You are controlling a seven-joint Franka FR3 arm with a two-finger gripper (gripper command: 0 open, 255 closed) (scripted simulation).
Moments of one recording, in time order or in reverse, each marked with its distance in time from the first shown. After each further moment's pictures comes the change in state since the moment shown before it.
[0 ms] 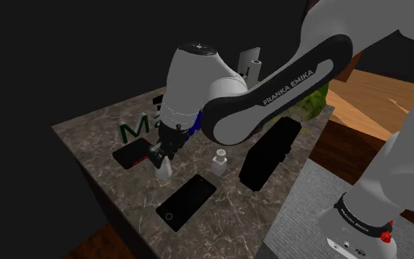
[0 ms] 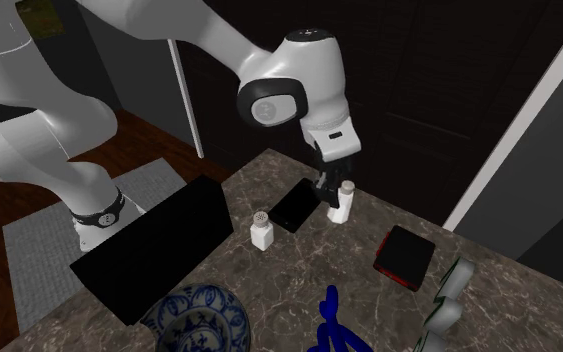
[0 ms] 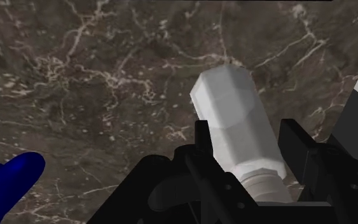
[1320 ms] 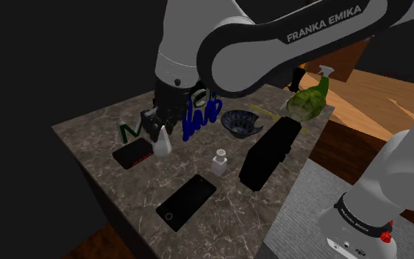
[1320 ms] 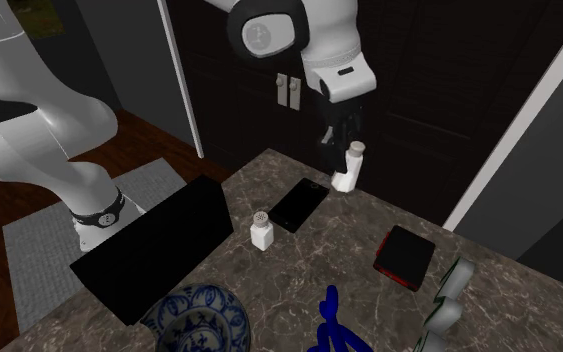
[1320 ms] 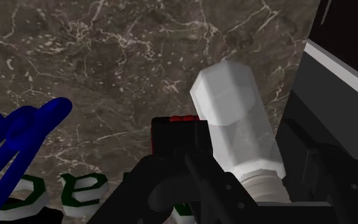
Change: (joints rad) arm -0.024 -0.149 0.019 0.129 0.156 -0.246 -0.110
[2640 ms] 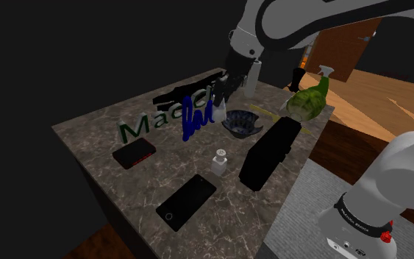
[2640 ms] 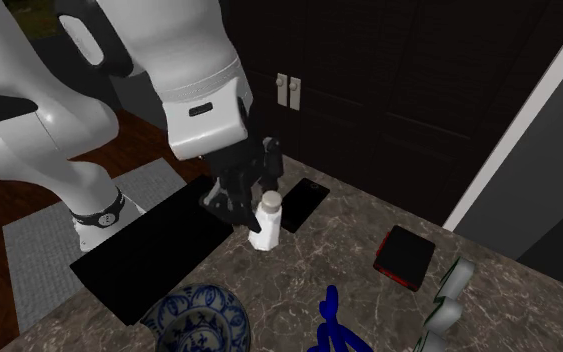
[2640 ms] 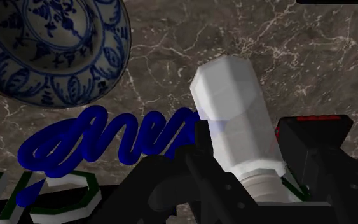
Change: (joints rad) arm -0.092 -0.367 -0.325 -0.291 0.276 -0.093 -0.564
